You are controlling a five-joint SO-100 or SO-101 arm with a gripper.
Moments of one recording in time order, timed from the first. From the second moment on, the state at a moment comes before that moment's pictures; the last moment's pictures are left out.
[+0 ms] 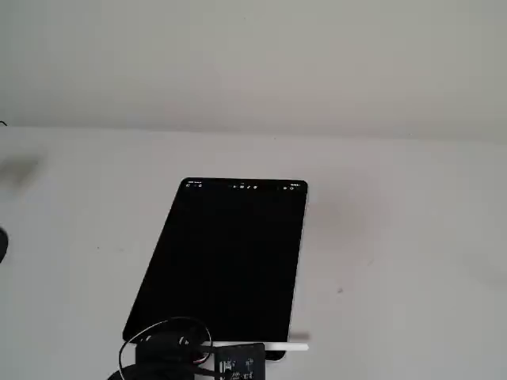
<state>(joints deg) -11.2 189.9 175.2 62.2 1.8</state>
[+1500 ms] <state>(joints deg) -18.5 107.8 163.6 -58.6 -68.6</state>
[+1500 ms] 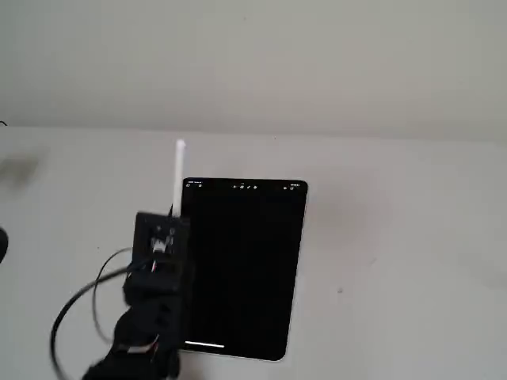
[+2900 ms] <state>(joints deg) -14.4 47.0 117.7 -74.9 -81.8</state>
